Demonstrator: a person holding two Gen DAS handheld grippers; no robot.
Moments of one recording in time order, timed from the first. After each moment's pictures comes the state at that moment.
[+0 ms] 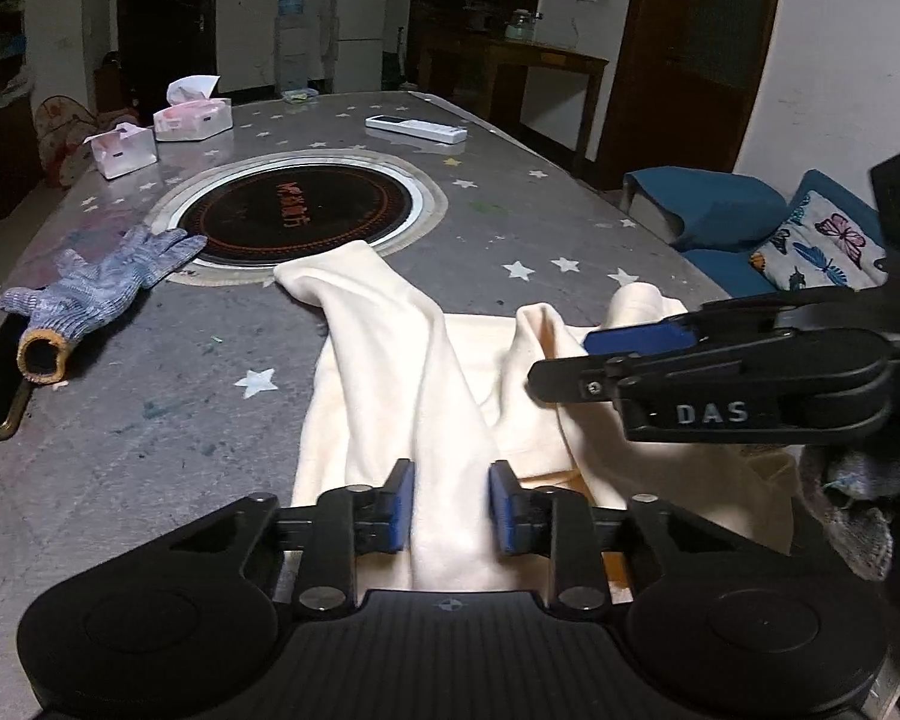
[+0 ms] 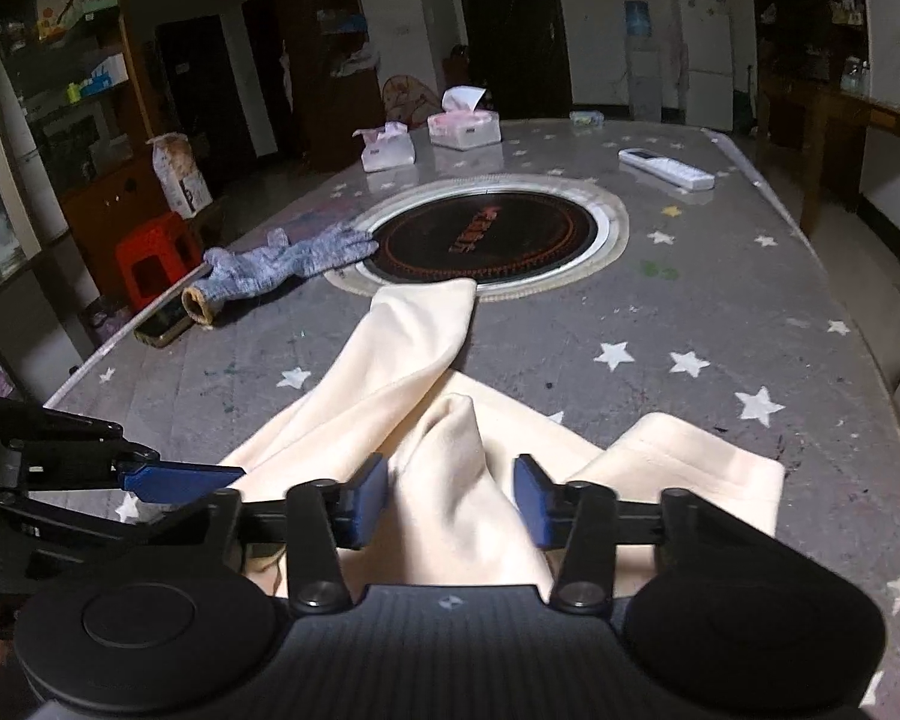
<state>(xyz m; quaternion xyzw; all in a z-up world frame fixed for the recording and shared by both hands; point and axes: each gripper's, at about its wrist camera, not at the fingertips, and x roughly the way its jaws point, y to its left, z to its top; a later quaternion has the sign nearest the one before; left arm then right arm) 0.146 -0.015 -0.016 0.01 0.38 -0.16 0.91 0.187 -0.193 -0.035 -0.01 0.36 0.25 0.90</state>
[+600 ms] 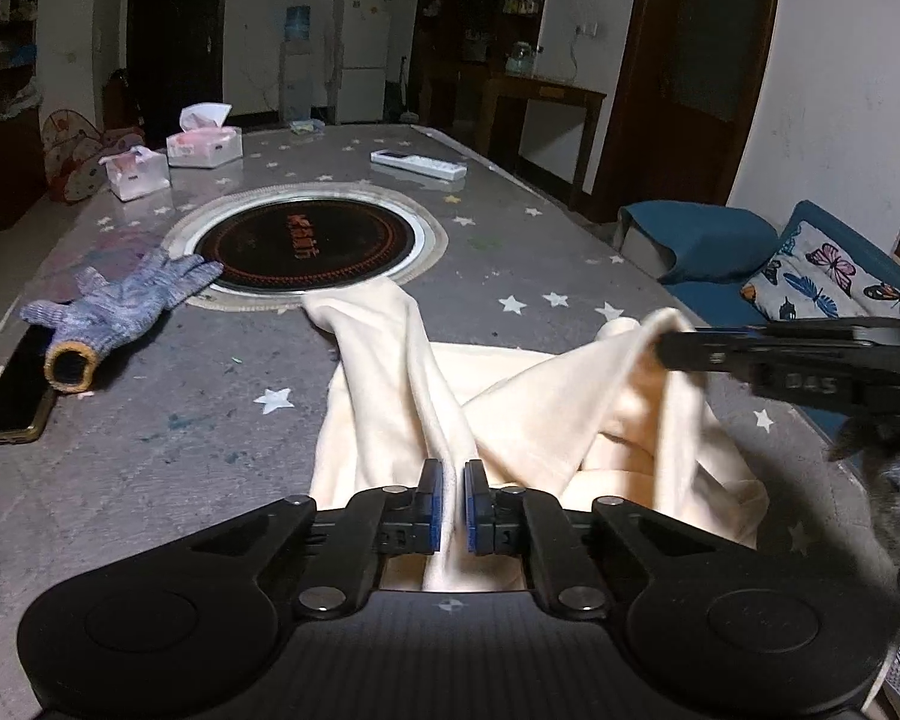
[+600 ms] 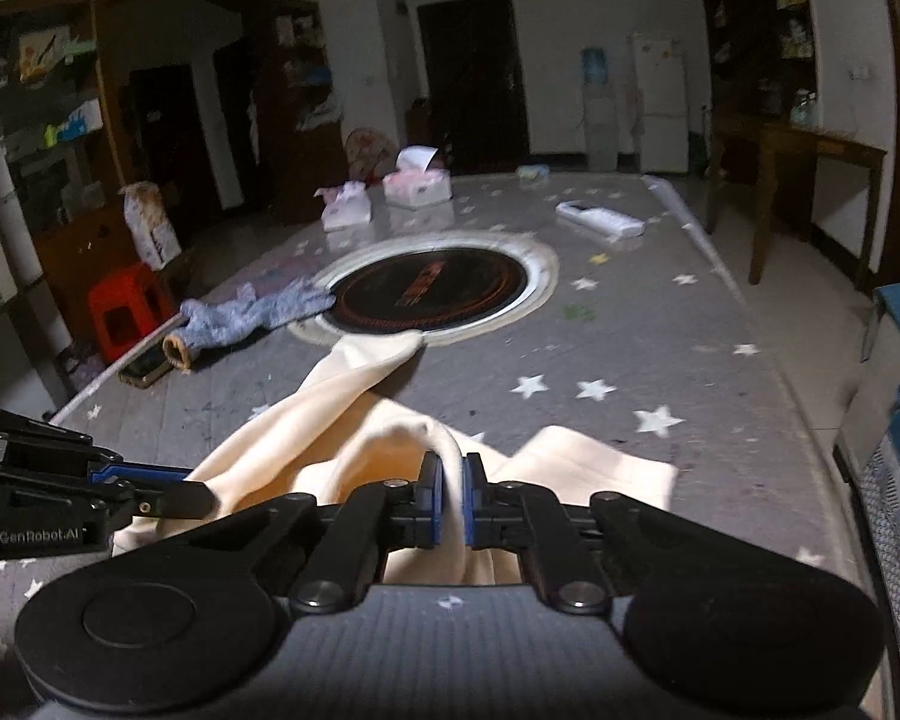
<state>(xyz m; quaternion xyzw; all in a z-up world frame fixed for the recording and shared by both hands) 0.121 -0.004 0.005 0.00 0.35 -0.16 0.92 0.147 -0.244 -0.006 0.01 0.30 0.21 0.93</state>
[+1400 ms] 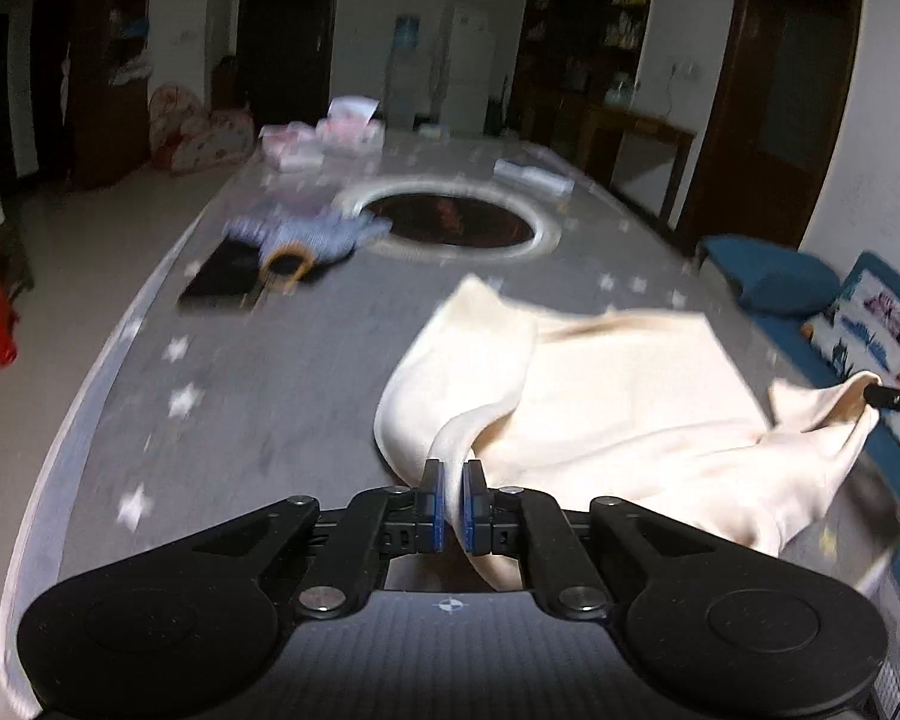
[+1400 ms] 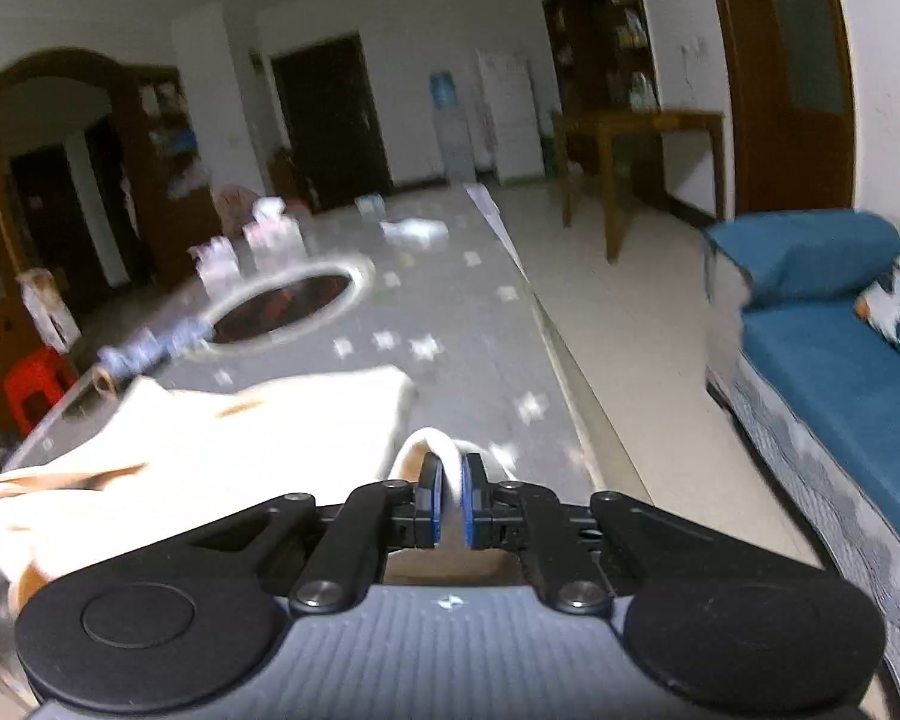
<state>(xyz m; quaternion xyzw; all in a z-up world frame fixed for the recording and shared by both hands) -0.007 0.079 0.021 -0.04 0.36 -0.06 0.93 0.031 -0.361 -0.004 0.07 0.31 0.07 0.95</state>
